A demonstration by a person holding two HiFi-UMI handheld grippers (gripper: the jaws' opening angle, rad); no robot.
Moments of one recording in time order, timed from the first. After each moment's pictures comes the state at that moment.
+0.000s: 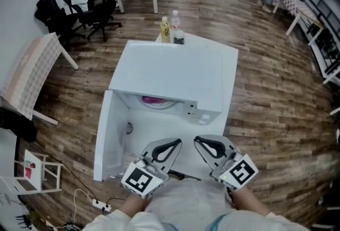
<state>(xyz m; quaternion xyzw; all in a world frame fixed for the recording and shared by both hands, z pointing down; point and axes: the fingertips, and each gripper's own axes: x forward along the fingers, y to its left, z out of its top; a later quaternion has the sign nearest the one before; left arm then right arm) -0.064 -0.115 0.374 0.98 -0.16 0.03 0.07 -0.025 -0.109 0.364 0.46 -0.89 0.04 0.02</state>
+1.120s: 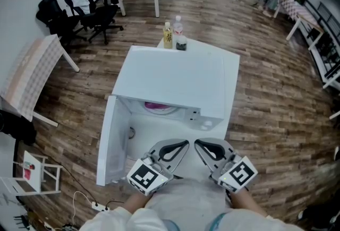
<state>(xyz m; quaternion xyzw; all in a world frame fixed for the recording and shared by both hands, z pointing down) -0.048 -0.123 0.376 0.99 -0.11 0.03 0.08 -0.029 -0.120 0.368 0.46 -0.88 0.06 0.02</state>
